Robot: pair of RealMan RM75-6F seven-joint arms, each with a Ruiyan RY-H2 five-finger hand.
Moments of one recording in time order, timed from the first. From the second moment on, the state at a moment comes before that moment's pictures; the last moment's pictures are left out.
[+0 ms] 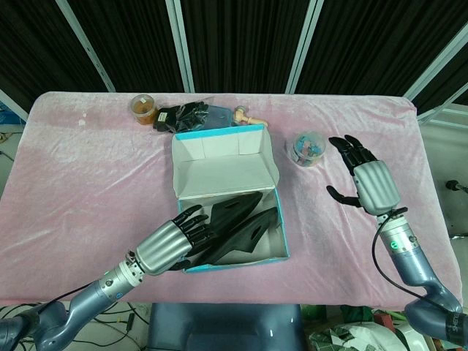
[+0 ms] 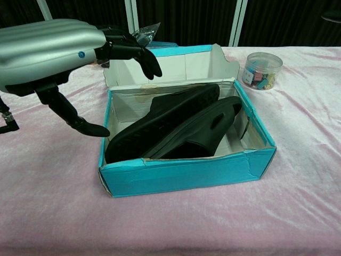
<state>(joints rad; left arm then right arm) -0.62 -1.34 -0.08 -1.83 1.75 1.04 0.33 0.52 -1.16 0.31 -1.57 -1.47 1.16 0.14</state>
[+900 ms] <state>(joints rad) -0.65 -1.52 -0.21 -1.86 1.21 1.04 0.51 0.34 -1.16 0.15 -1.58 -1.48 1.35 0.12</state>
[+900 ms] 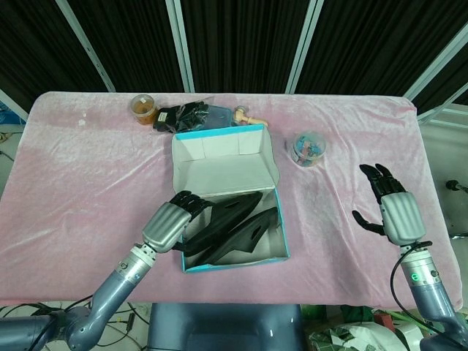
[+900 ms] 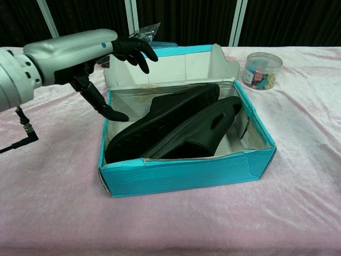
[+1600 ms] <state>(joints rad) -0.80 -1.76 -0.29 -1.76 0.92 1.13 0.72 0.29 -1.18 0.13 -1.52 -1.45 1.37 0.16</state>
